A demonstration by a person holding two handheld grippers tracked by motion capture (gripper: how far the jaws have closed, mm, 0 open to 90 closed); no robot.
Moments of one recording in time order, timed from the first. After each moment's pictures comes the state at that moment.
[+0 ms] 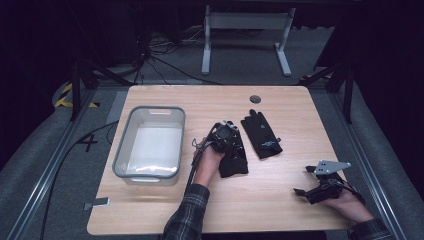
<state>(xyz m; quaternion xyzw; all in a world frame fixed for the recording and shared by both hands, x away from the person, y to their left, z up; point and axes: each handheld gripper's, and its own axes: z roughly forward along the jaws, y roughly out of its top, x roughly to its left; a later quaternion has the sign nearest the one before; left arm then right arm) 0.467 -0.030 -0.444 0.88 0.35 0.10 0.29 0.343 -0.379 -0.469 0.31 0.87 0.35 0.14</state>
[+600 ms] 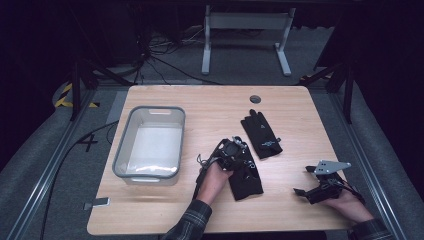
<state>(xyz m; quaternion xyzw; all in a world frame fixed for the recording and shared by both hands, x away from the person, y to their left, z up) 0.411 -0.047 -0.446 0.89 0.32 0.03 0.32 0.343 -0.379 -0.469 0.31 0.87 0.35 0.14</state>
